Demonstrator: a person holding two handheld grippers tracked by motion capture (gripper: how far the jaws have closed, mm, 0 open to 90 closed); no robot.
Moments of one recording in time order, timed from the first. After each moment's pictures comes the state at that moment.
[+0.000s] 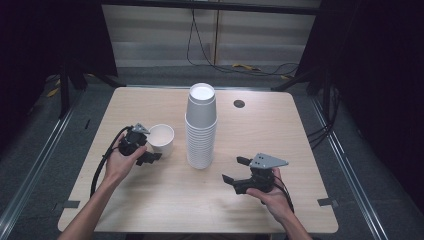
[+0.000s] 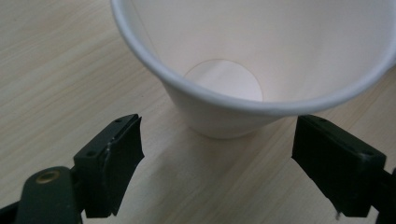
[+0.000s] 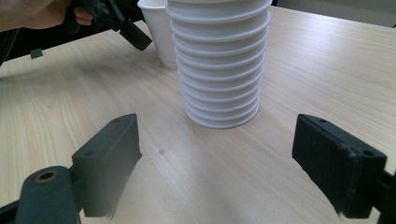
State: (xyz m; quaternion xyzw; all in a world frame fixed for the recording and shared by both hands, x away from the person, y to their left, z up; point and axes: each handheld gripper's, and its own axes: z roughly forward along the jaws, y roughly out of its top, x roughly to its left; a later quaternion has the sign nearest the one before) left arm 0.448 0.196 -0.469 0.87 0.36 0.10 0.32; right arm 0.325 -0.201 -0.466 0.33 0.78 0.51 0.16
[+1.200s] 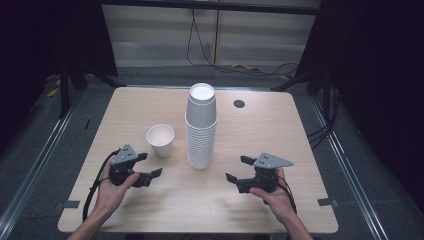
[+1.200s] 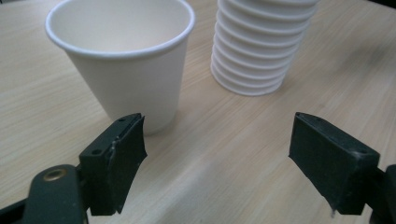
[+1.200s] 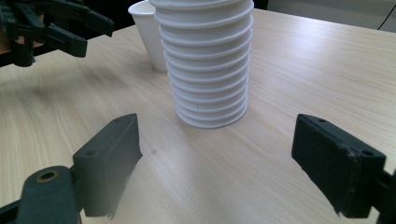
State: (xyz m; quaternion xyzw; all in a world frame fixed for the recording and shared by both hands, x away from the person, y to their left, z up) left arm 0.360 0.206 -0.472 0.80 0.32 0.13 0.49; right arm 0.322 -0.209 -0.463 0.34 0.77 0.51 0.17
